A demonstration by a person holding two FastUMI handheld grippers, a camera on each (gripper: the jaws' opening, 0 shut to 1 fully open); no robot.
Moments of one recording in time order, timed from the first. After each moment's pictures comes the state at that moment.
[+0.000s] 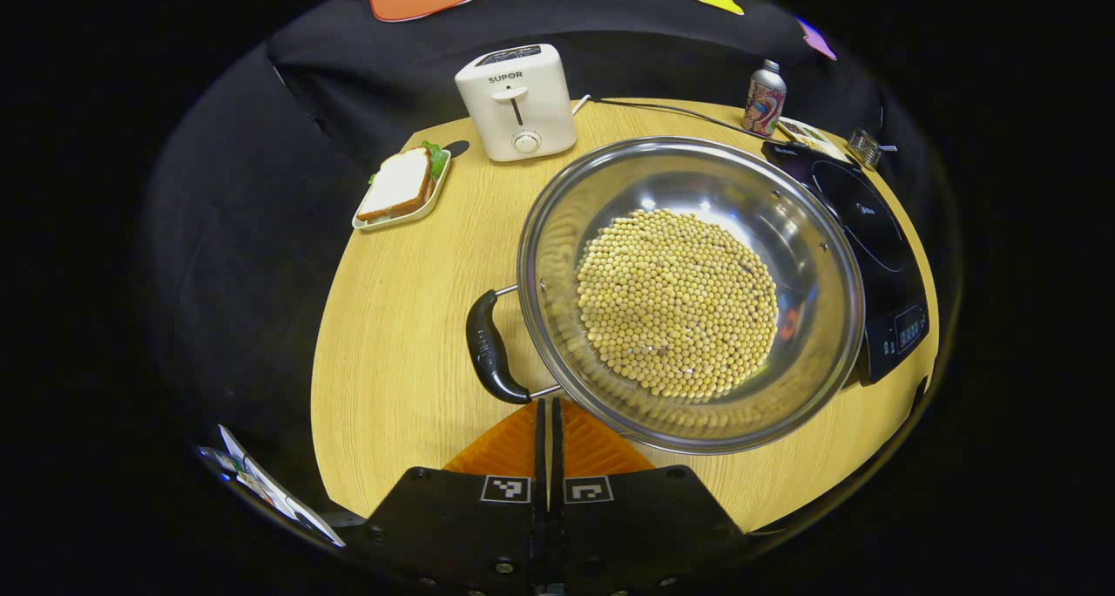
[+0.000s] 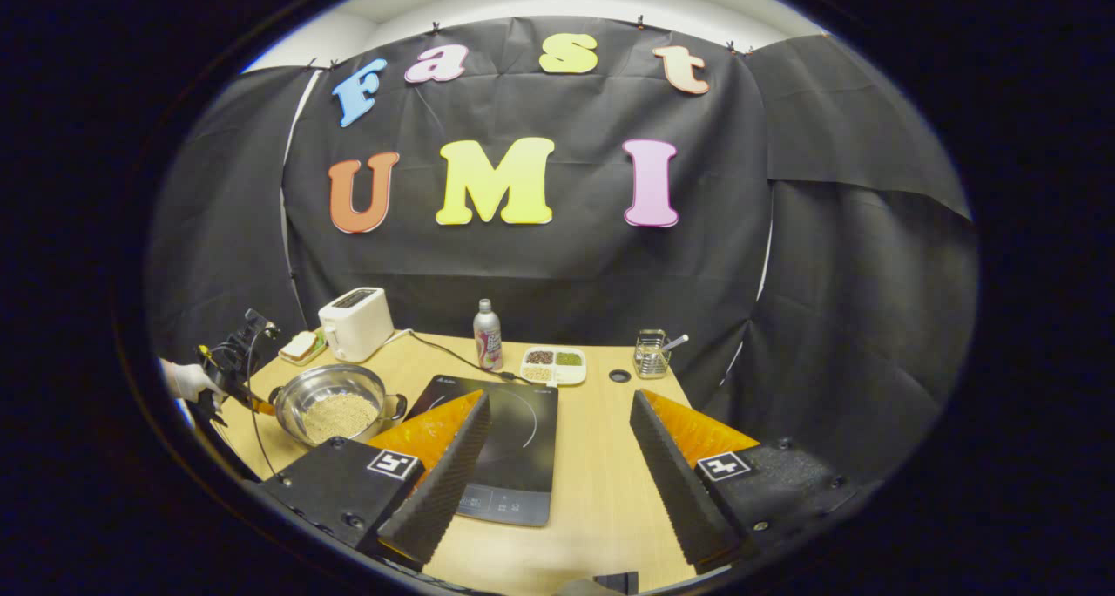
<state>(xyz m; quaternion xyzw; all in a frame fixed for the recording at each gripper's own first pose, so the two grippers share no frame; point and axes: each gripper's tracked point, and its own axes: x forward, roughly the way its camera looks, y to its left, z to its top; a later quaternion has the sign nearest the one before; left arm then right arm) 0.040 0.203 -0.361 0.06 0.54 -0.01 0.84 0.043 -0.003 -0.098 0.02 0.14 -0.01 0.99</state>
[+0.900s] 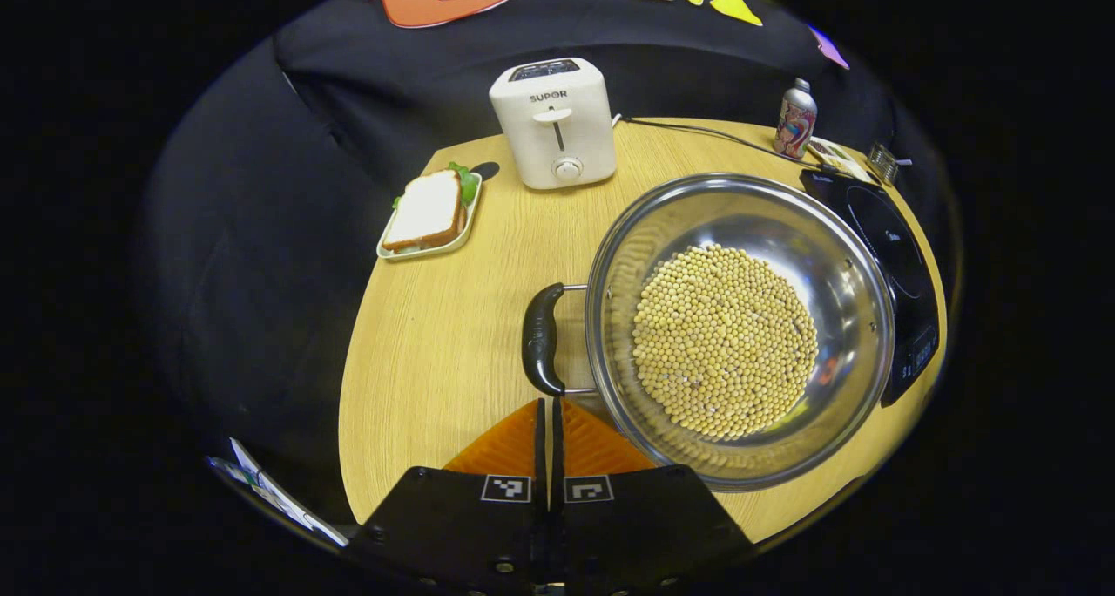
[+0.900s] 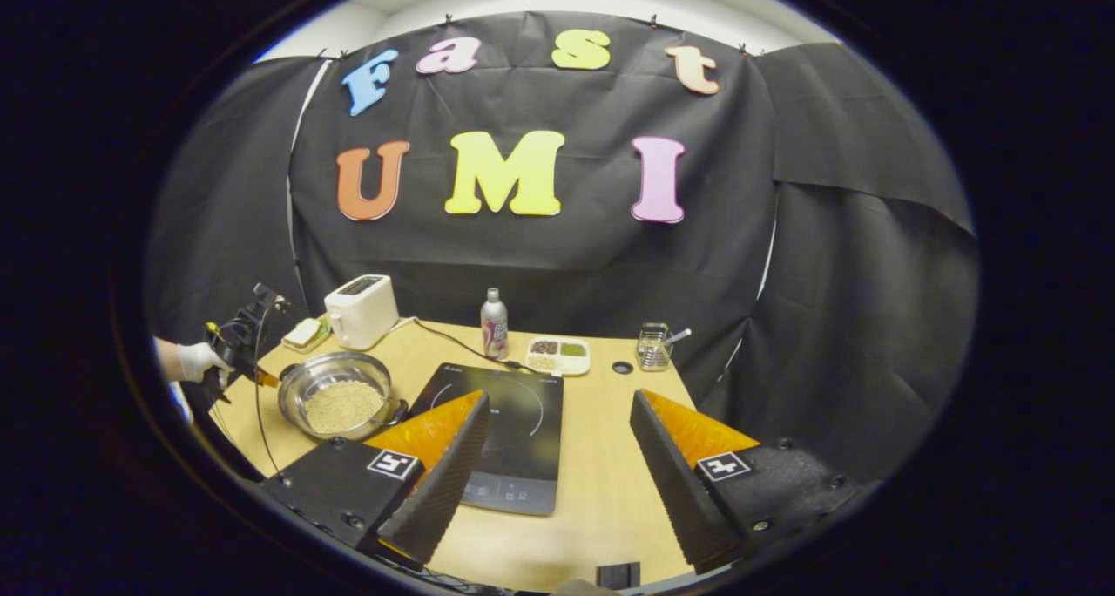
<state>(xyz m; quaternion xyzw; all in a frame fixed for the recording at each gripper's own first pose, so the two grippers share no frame) 0.074 0.237 -0.348 0.06 0.51 0.01 0.86 0.030 0.018 -0.101 0.01 0.15 0.00 0.99</state>
